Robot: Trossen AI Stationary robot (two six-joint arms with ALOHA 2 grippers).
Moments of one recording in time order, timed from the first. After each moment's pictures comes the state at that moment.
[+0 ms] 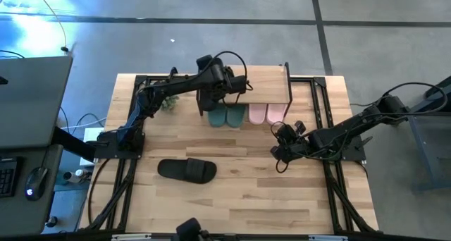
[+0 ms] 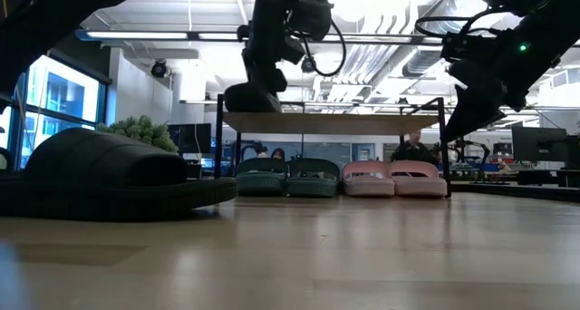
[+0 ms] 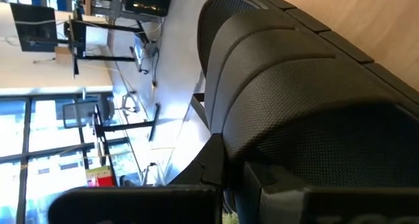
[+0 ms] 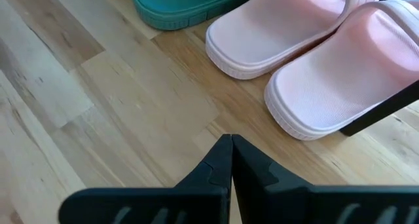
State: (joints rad) left arm 0.42 2.19 2.18 -1.57 -1.01 -0.18; right arm 0.35 1.21 0.59 -0.56 0.73 0.94
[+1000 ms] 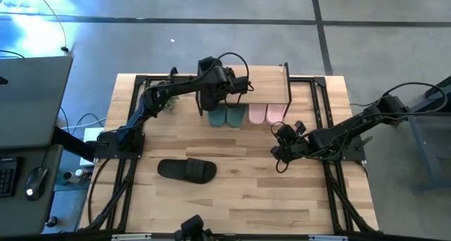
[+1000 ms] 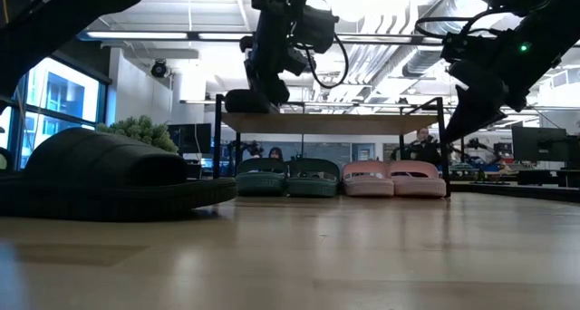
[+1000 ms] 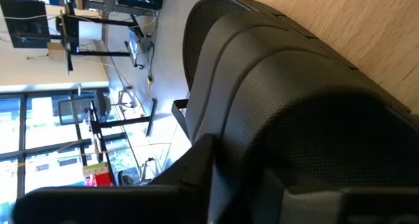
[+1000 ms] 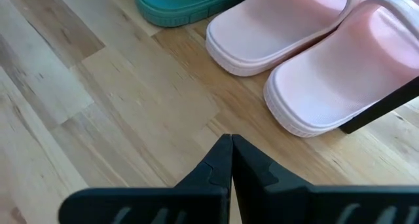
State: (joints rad) left arm 0.43 2.26 2.18 -1.56 -0.96 -0.19; right arm 0.35 1.21 0.59 -0.57 0.72 0.94
